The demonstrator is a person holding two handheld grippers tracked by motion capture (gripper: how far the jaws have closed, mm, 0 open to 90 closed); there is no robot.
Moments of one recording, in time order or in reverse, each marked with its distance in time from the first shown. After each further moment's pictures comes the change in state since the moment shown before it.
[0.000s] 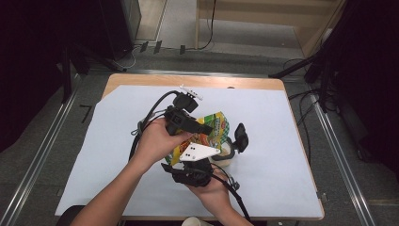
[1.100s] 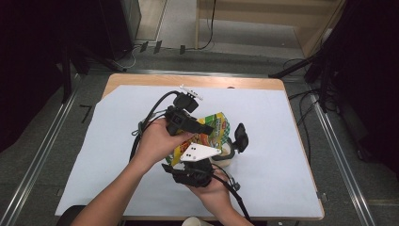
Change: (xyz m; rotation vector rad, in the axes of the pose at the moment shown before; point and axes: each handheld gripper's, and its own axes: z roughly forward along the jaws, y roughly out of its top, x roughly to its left) left arm -0.001 0.000 -0.001 -0.008 -0.009 -0.006; right arm 0.000 0.000 -0.002 0.002 0.005 0.003
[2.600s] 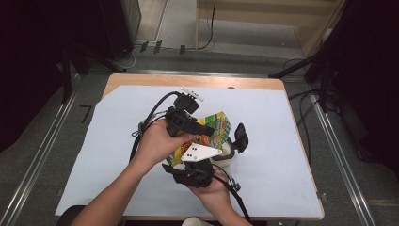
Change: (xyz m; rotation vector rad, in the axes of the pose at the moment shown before) left arm -0.004 -0.001 0.000 -0.011 -0.004 0.017; right arm 0.000 -0.002 -0.001 -0.009 0.002 0.019
